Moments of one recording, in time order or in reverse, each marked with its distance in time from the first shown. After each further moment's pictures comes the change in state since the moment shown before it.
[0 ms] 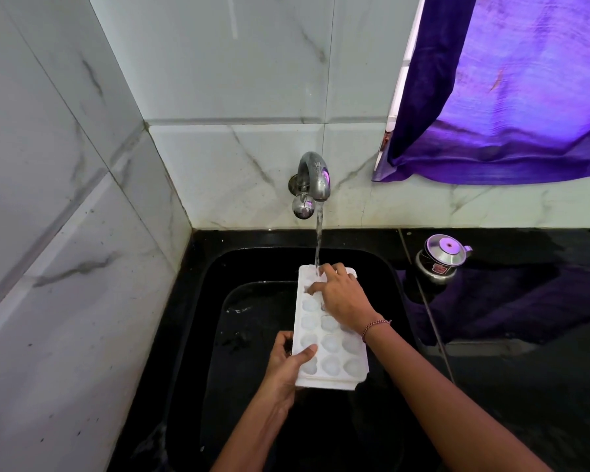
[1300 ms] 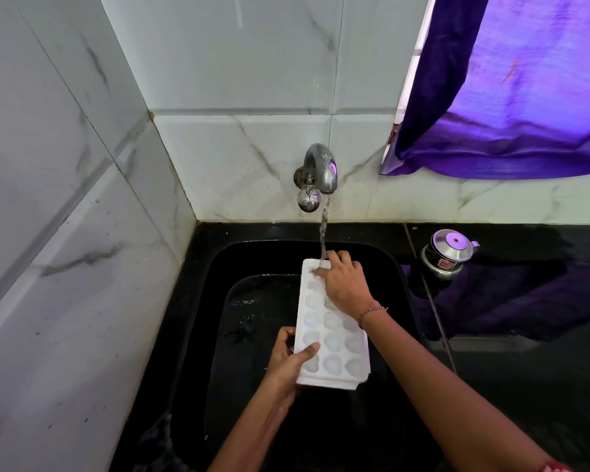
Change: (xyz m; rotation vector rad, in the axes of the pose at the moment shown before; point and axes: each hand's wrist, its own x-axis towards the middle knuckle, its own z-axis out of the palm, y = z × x) left_hand 0.000 -0.007 -0.010 0.003 -0.026 0.027; right_hand 0.016 -0.002 0.009 -0.080 0.012 0.114
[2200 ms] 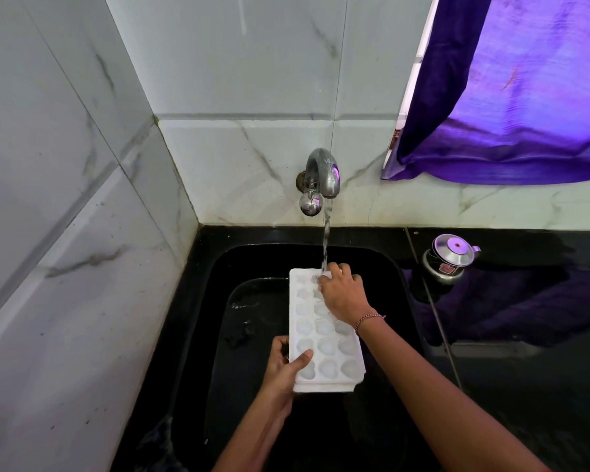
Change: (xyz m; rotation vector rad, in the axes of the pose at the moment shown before) left_hand -0.006 -0.006 -0.007 -0.063 0.032 0.026; right_hand -0.001 -0.006 0.011 0.014 -0.095 0.063
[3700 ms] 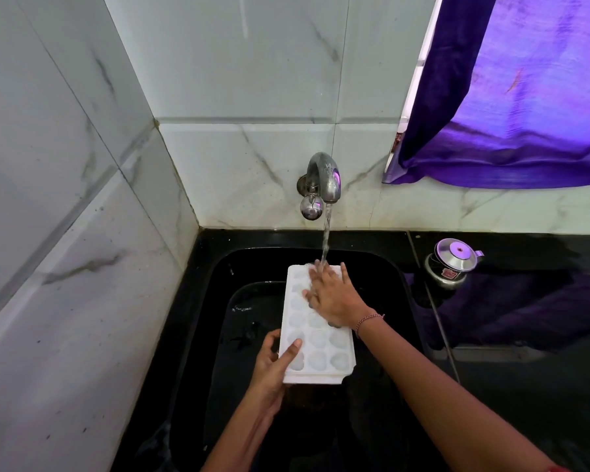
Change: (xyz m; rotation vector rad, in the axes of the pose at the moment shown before) left_hand 0.017 0.009 -0.011 -0.029 0.006 0.067; right_hand 0.006 -0.003 -0.005 0.046 -0.118 -0.170
